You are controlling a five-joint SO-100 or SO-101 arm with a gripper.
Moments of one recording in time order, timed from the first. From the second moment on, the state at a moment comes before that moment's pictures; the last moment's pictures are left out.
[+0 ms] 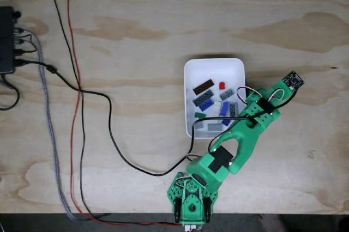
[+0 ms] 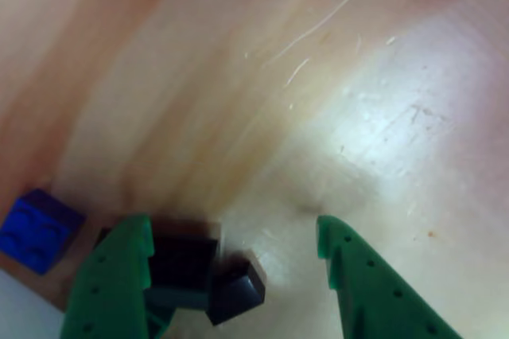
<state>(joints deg) 40.3 82.7 108.4 46.1 -78.8</state>
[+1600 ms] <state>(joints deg) 33.0 123.0 99.2 64.2 -55.5</state>
